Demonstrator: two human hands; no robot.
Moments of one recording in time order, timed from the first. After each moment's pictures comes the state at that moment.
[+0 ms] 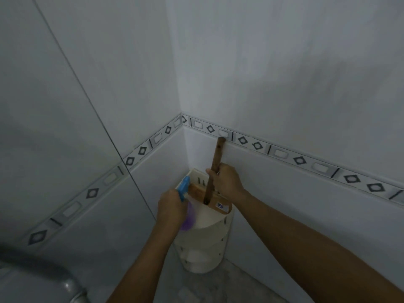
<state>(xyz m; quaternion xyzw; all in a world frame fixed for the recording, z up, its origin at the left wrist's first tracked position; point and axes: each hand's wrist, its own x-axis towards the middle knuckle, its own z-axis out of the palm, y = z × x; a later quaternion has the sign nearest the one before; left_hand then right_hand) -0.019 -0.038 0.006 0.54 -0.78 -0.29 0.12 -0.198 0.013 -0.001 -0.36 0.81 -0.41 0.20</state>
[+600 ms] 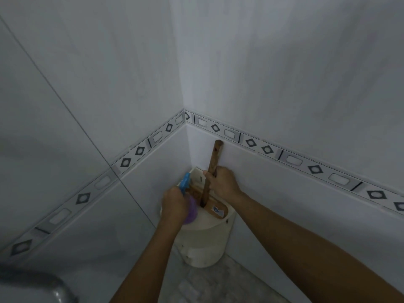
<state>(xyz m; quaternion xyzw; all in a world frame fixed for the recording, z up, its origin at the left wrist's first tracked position) -0.047 -0.066 -0.018 0.58 -0.74 -0.31 0.11 -0.205 -0.020 -0.028 -0.38 0.79 -0.40 0.25</state>
